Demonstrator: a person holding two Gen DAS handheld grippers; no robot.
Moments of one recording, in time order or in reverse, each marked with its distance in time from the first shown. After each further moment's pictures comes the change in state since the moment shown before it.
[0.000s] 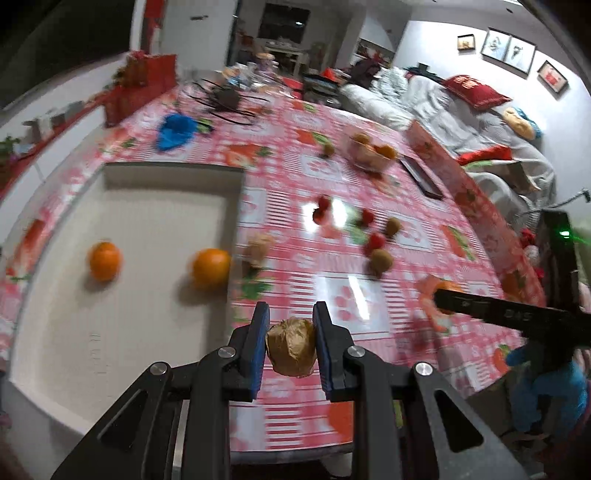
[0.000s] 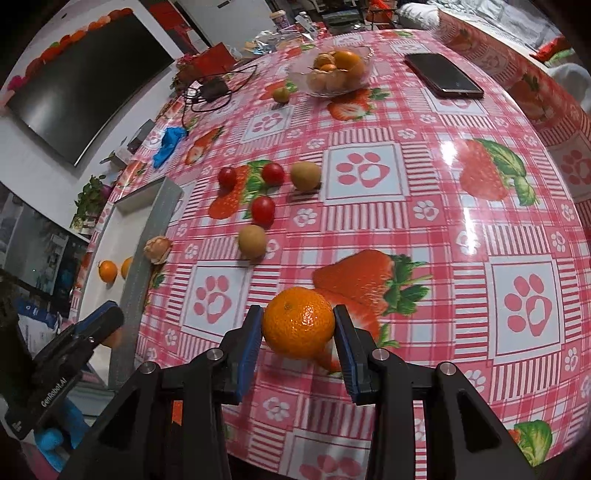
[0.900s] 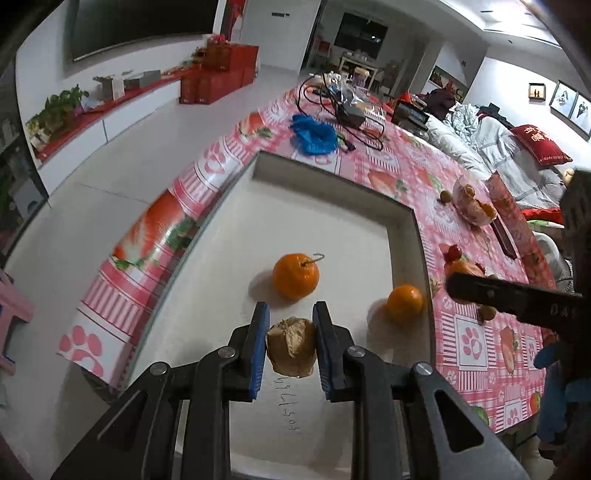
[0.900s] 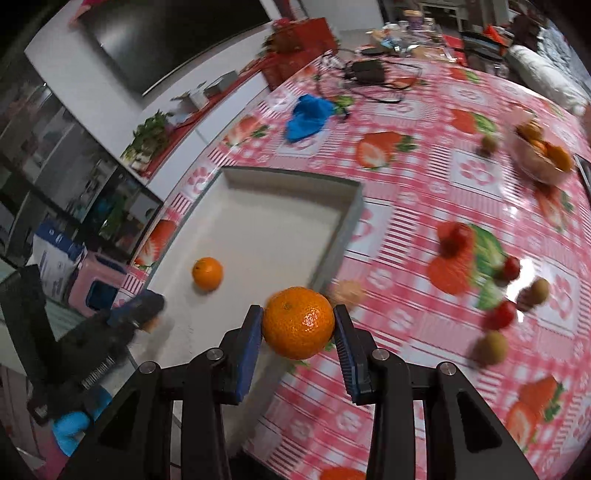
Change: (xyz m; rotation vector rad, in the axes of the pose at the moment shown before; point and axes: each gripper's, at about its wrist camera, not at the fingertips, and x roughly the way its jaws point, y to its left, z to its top) left arm -0.015 0.144 0.002 -0.213 -0.011 0.133; right arm 0.073 0.195 0.047 -0.324 0.093 0.125
